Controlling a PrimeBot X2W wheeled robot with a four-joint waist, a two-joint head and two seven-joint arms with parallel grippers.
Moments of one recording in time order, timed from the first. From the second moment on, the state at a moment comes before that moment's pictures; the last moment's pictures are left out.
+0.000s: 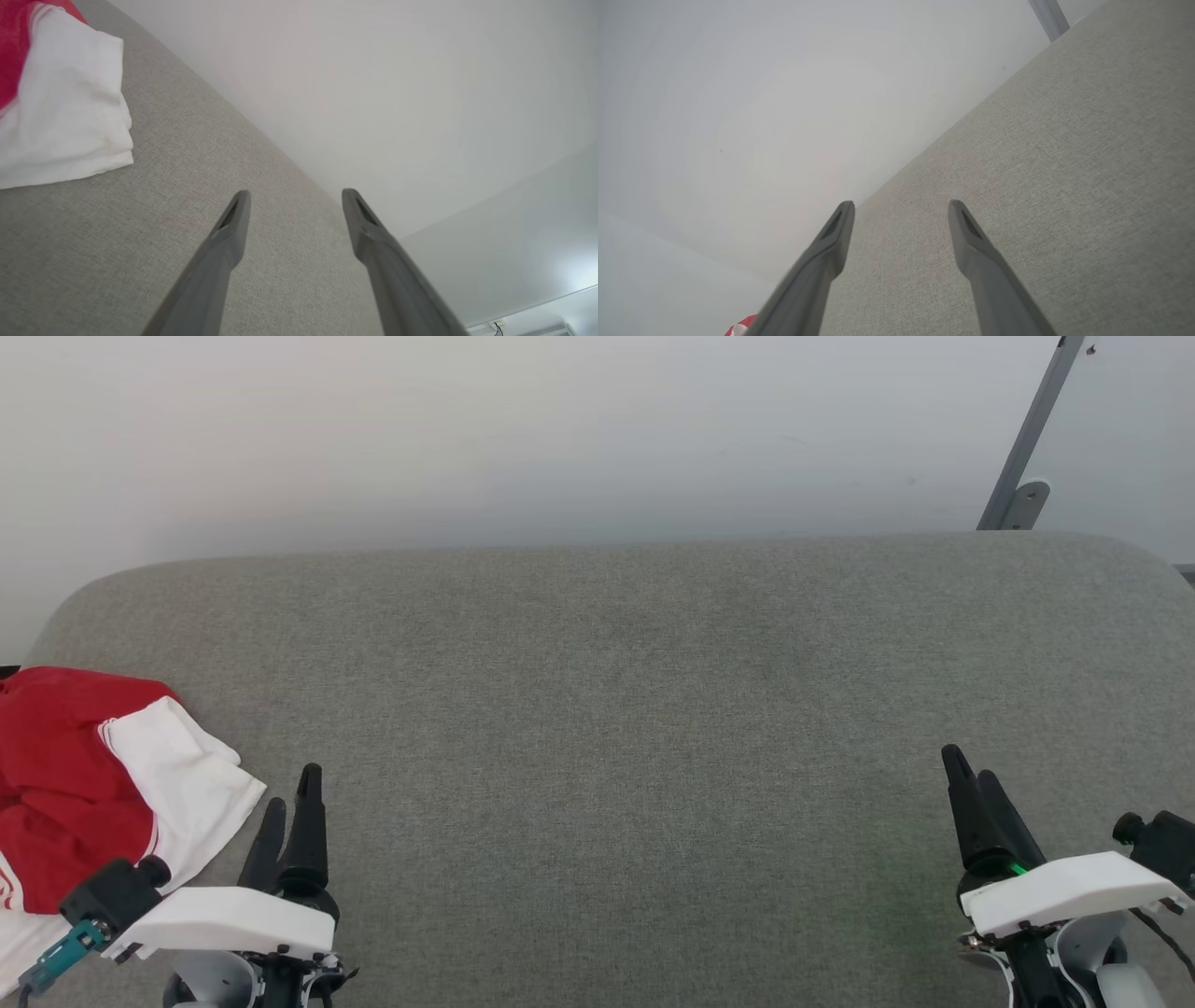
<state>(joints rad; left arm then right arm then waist) -0.06 0.15 -0.03 0.18 -1.00 0.00 -0.07 -0.09 -0.10 -0.03 0.26 0.94 0.13 -0.01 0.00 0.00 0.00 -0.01</state>
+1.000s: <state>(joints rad) -0.05 0.18 -0.06 0.15 -0.69 0.00 -0.15 -0.10 -0.12 -0.03 0.22 0.63 0.13 -0.06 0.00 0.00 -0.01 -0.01</state>
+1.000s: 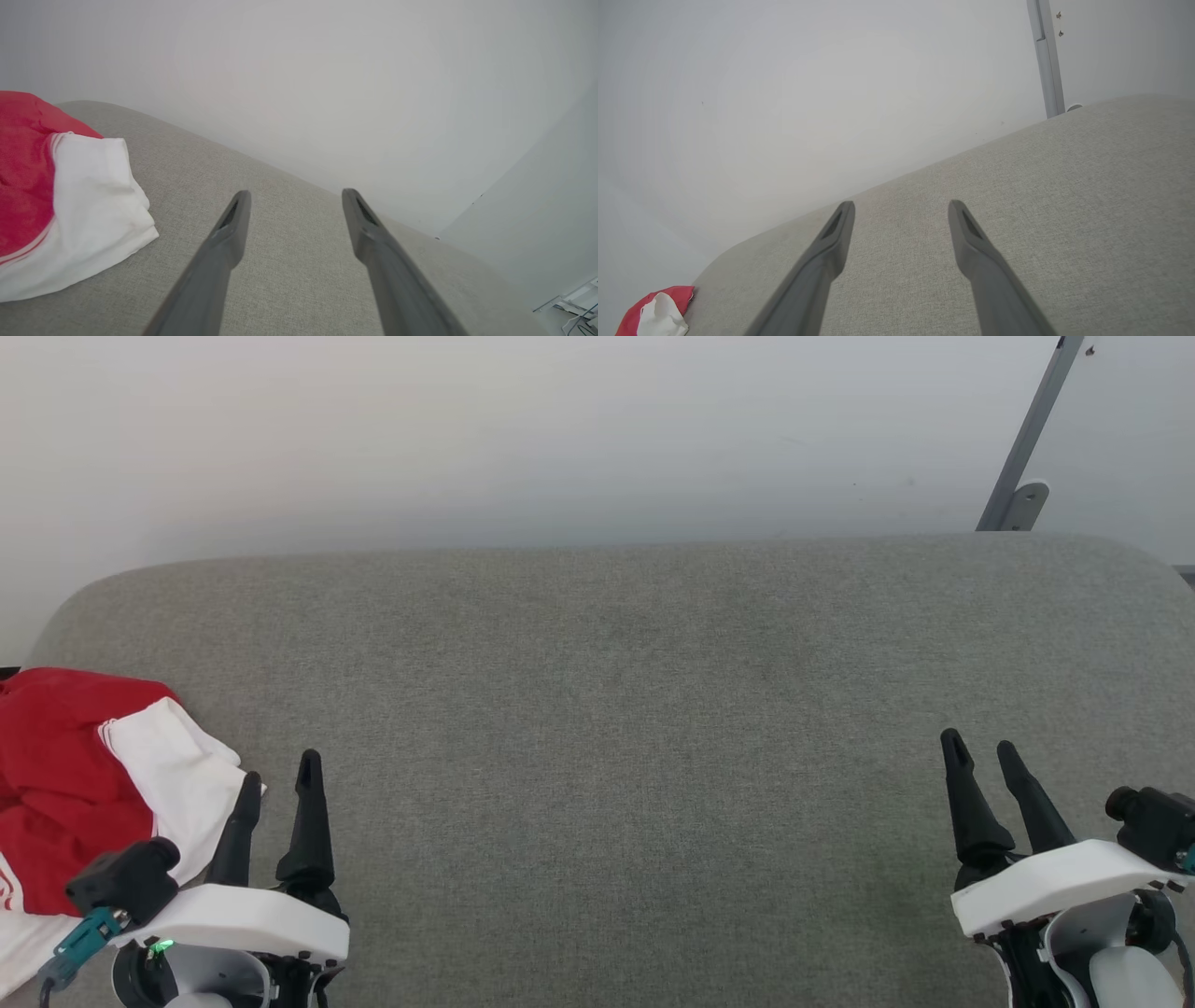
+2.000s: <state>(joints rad) -0.05 0.21 -0.10 0.13 -0.45 0.01 -0.22 -0.10 -0.14 -0.02 0.17 0.38 0.13 -0.10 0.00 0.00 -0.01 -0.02</state>
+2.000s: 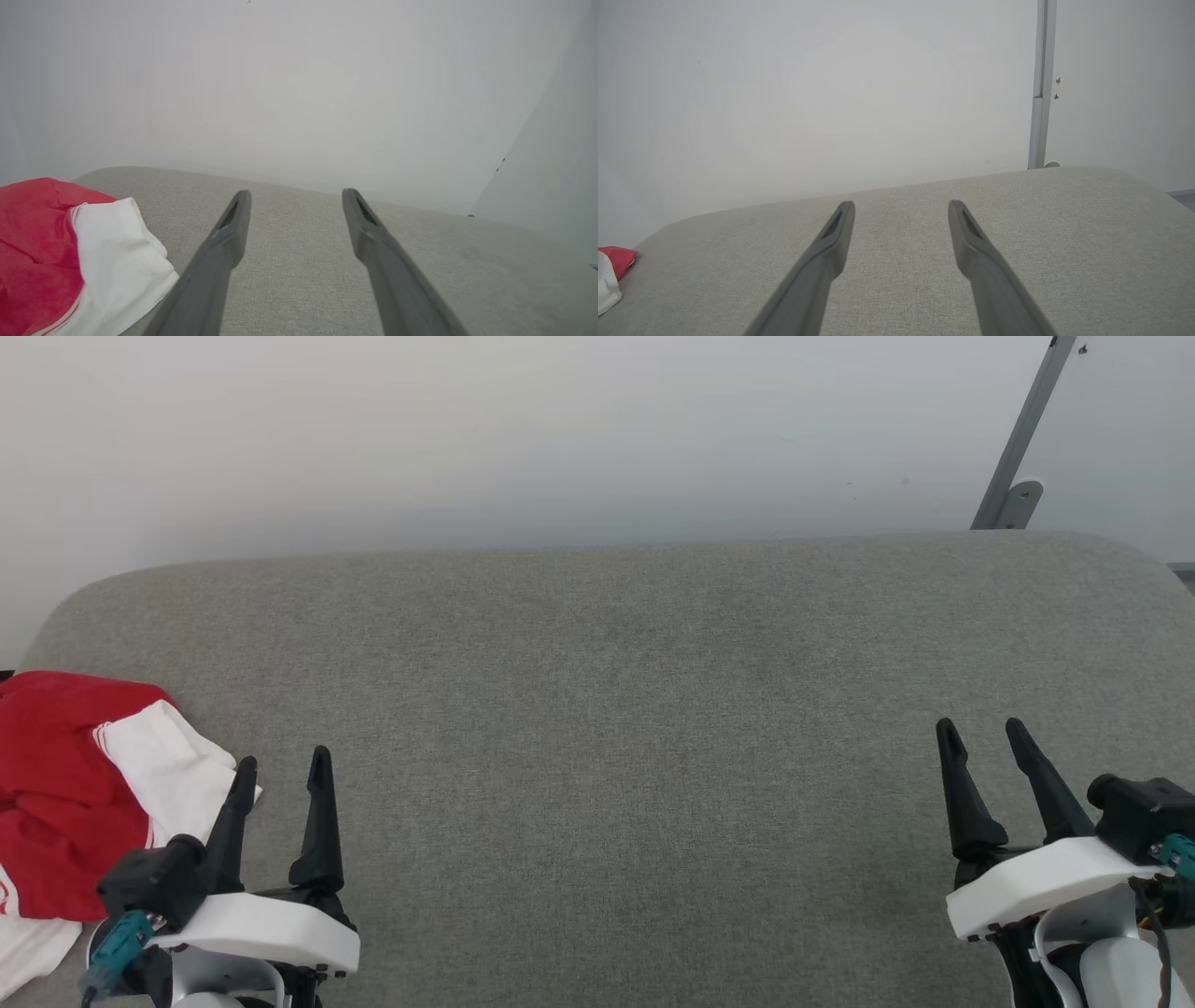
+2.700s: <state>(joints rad) -0.04 0.23 -0.12 0.11 -0.34 0.02 -0.26 -0.10 -0.13 -0.03 0.16 0.23 0.13 -0.12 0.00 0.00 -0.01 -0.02</state>
